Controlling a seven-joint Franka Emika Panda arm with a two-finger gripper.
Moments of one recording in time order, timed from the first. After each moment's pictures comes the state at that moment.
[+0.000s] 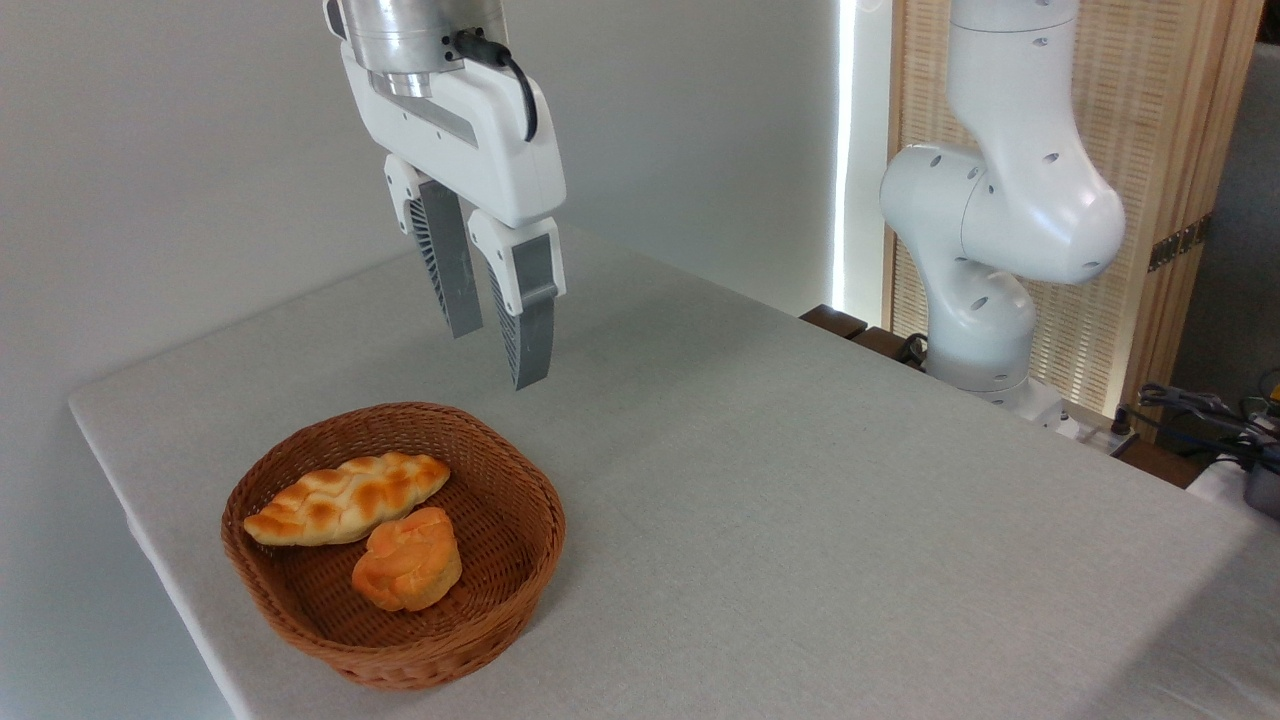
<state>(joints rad) 0.00 0.02 -0.02 -1.54 -0.05 1.59 0.81</state>
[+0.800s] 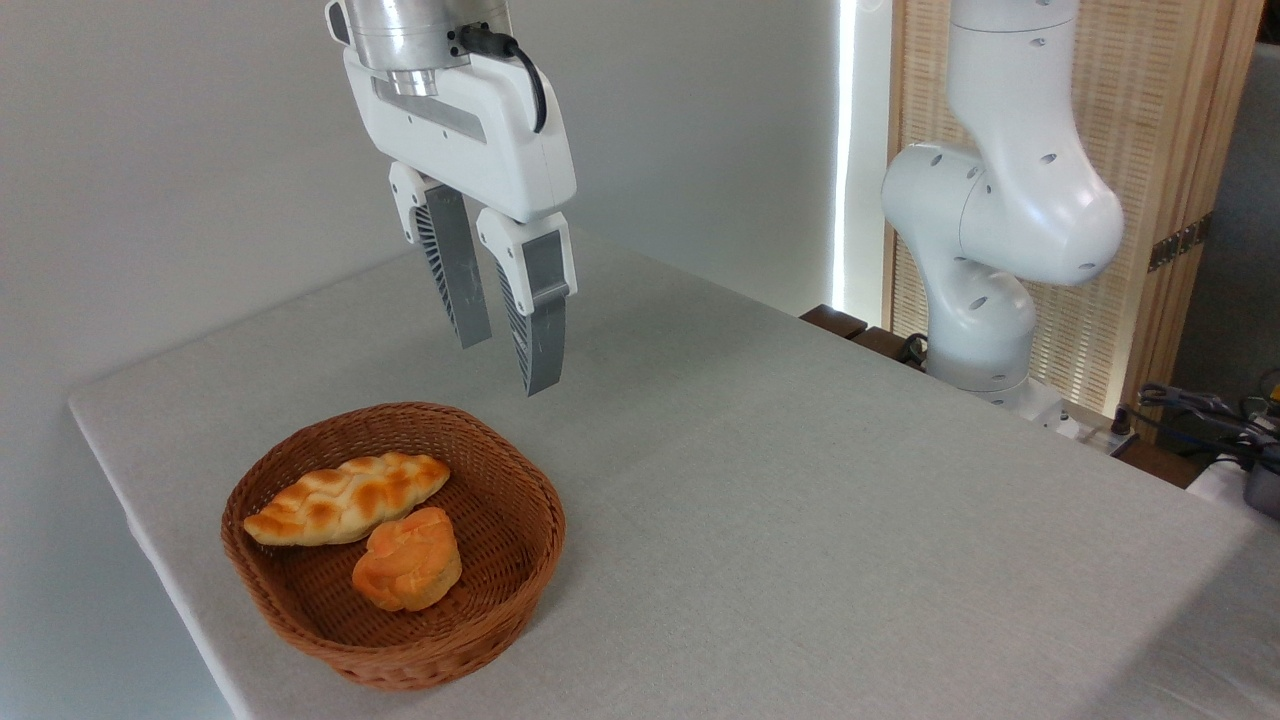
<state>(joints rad) -0.03 0.02 0.01 -1.54 -0.01 1.59 0.78</state>
